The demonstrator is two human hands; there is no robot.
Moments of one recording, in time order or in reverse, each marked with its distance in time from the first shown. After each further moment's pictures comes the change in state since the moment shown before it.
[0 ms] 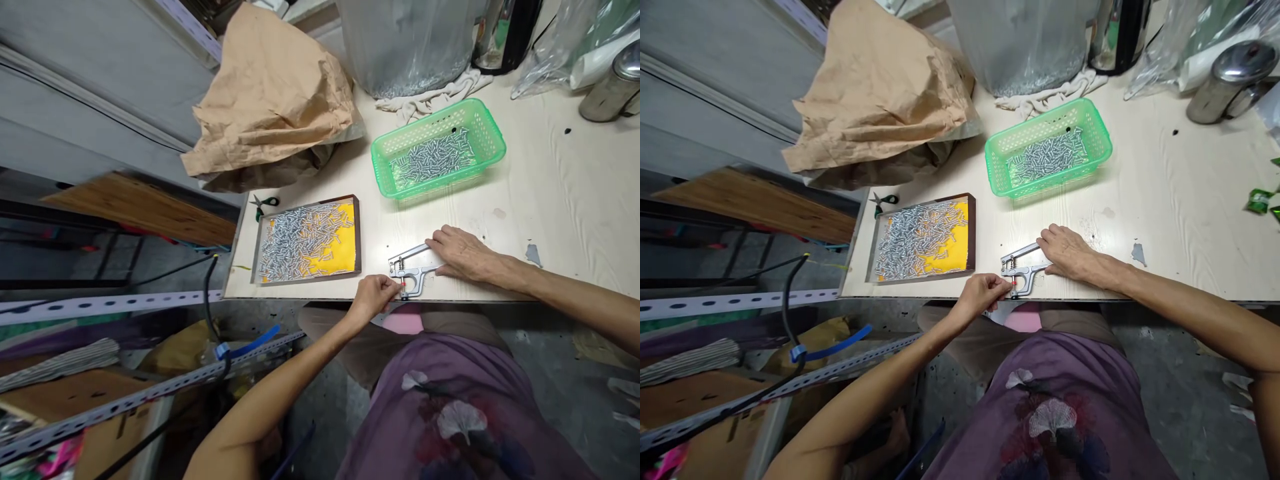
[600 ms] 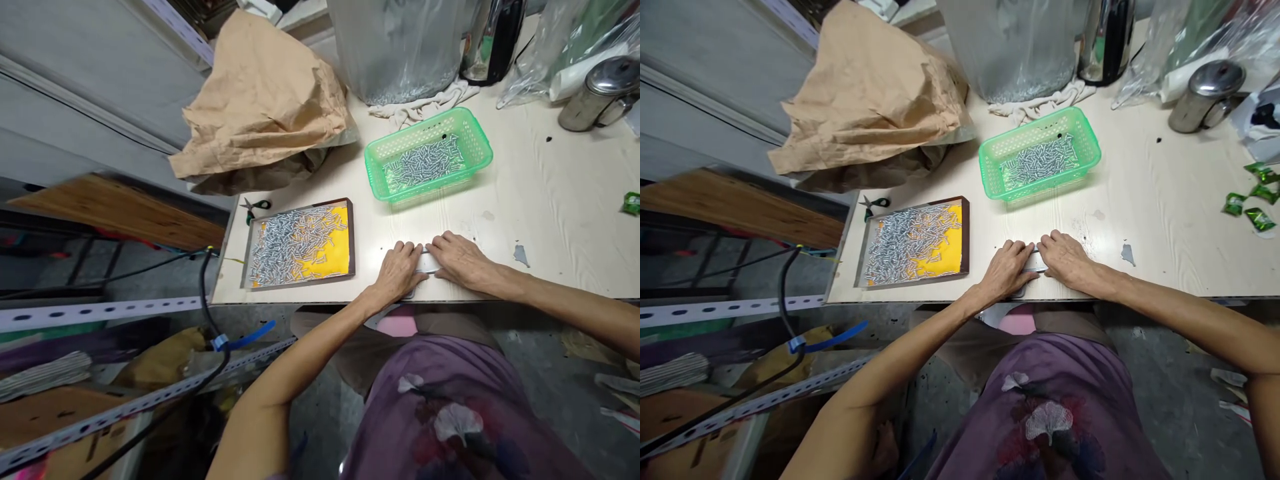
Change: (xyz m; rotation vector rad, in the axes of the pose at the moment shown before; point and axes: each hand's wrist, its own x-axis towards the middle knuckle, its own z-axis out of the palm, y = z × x) left_hand 0.038 0.041 0.023 0.858 0.192 0.775; right_hand -0.013 -0.012 -0.001 -0.018 -0.054 0.157
